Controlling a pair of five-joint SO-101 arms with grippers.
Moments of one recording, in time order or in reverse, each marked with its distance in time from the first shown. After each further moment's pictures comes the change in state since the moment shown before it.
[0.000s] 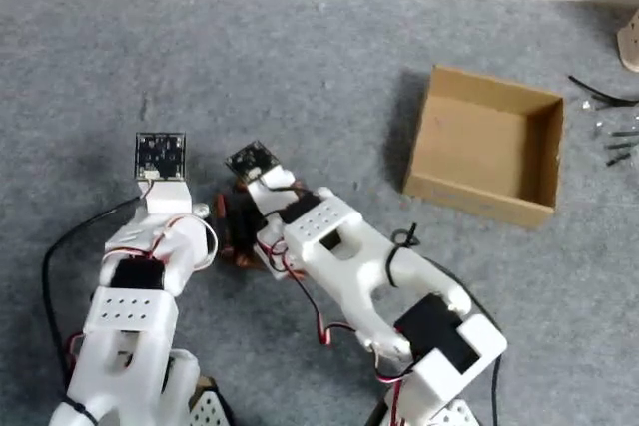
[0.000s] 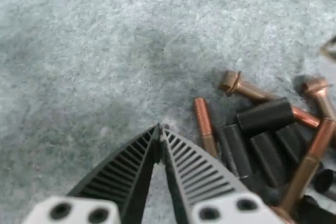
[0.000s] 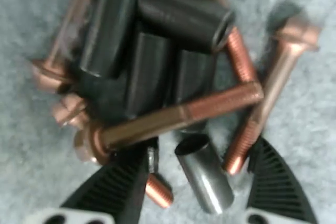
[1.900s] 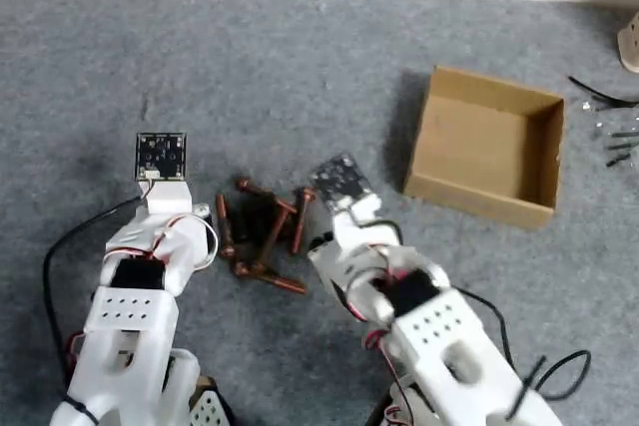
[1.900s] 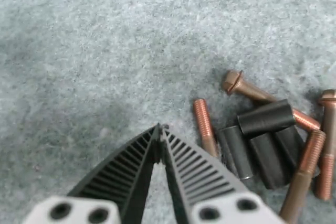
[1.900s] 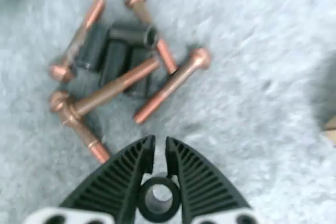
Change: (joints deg) left arm 0.0 0.0 0.0 -0.1 0.0; right arm 7.9 -63.1 38.0 -11.1 2.5
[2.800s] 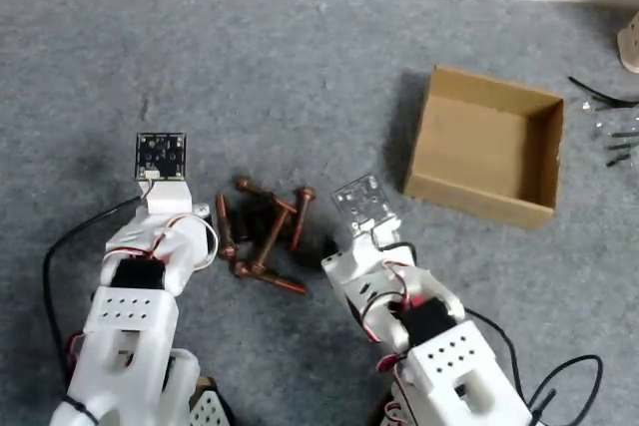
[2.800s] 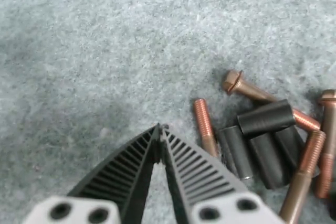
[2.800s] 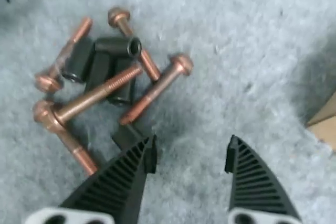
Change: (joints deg) left arm 0.0 0.0 0.0 0.0 0.0; right arm 2.3 -10.0 10.5 -4.8 0.0
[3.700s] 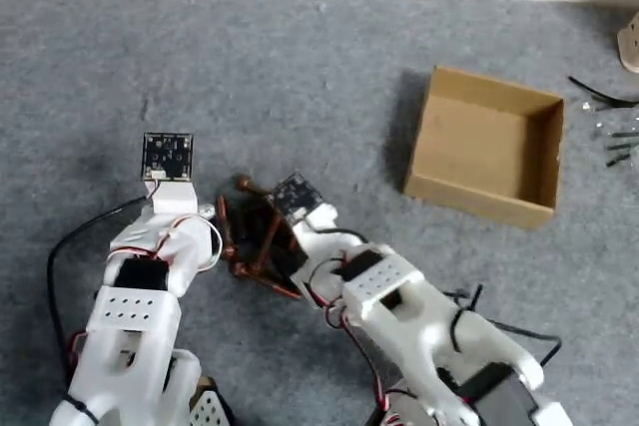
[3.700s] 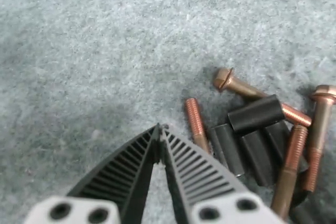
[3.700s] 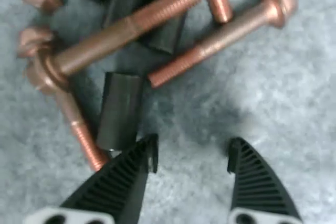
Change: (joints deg) left arm 1.7 0.0 0.0 0.0 0.0; right arm -8.3 46.6 -18.0 -4.3 4.7
